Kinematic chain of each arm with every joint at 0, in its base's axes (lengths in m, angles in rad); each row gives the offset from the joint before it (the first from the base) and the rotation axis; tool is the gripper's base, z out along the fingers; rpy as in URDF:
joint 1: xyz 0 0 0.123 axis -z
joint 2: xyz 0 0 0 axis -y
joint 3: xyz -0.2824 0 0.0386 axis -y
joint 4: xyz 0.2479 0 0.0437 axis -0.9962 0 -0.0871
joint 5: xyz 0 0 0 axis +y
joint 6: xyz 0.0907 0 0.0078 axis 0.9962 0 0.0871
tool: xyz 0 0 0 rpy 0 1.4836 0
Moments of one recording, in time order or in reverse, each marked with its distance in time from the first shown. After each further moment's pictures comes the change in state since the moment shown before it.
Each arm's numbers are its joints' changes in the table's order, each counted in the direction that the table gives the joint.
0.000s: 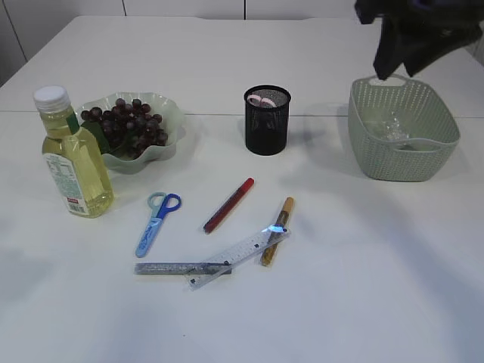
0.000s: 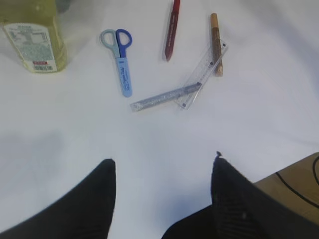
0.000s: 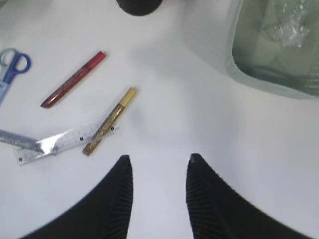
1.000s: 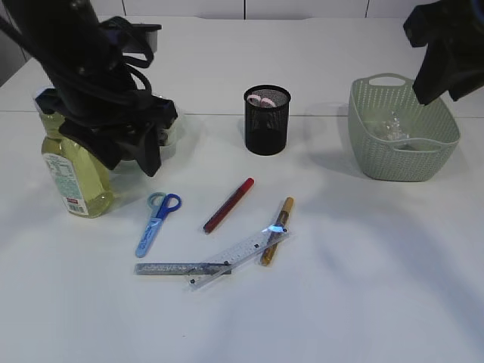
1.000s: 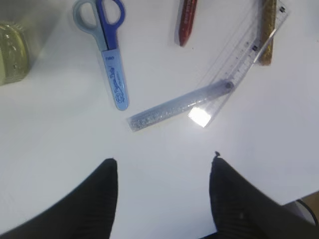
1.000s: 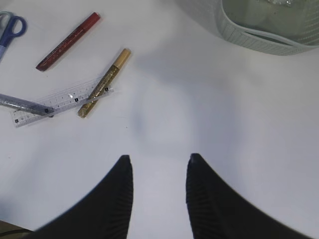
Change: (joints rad) left arm 0.320 -0.864 0.621 -0.302 0.193 -0.363; right arm 0.000 0.195 -0.198 0.000 0.000 0.002
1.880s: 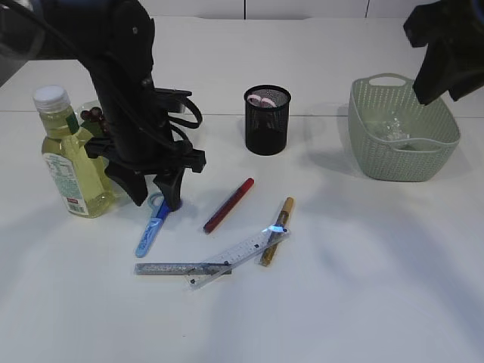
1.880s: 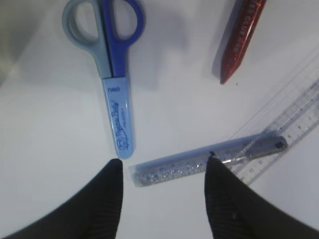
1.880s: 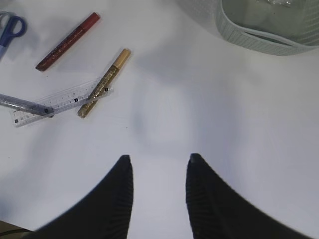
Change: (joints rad) left arm 0.000 -0.276 0.091 -0.037 -0.048 -0.094; right arm 0.000 0.000 0.000 0.000 0.000 0.000
